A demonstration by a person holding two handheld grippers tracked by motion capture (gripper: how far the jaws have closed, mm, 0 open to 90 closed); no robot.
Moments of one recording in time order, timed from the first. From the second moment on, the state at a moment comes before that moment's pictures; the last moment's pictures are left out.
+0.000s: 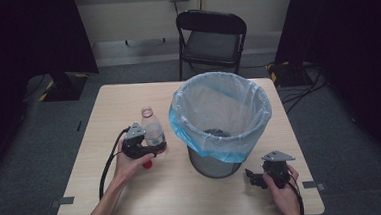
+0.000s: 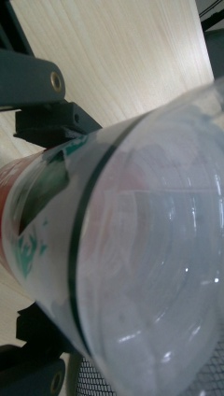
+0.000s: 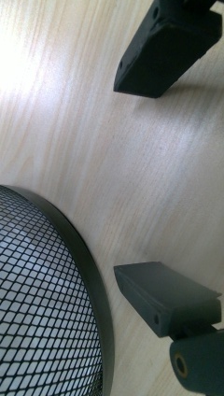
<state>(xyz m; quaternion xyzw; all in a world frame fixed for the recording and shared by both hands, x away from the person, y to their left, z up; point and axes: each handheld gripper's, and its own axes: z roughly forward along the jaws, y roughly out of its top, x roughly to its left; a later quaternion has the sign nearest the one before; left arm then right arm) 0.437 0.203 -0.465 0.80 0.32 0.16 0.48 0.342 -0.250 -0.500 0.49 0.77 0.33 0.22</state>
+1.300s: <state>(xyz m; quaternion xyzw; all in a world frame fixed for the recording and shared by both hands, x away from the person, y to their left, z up) 0.428 0.227 -0.419 0.74 0.34 0.12 0.58 0.342 -0.250 -0.500 0.49 0.77 0.33 0.22</state>
